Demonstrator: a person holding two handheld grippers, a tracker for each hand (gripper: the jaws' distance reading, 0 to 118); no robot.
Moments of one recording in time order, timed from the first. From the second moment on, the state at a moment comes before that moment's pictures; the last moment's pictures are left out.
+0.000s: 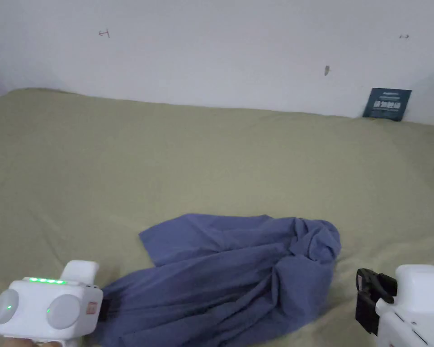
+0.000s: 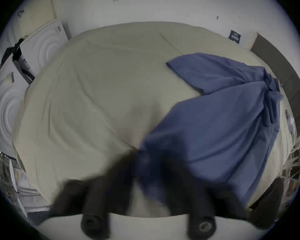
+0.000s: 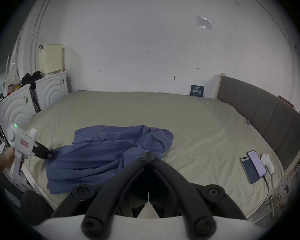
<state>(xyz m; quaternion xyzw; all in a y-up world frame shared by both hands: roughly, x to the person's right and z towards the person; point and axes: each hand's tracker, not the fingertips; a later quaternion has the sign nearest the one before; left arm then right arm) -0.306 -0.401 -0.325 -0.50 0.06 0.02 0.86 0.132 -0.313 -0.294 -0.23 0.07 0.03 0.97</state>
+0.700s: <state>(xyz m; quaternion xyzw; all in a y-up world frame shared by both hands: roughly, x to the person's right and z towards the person) -0.312 -0.402 -0.336 -0.50 0.03 0.05 0.86 0.179 -0.371 -0.577 -0.43 0.11 0.01 0.90</state>
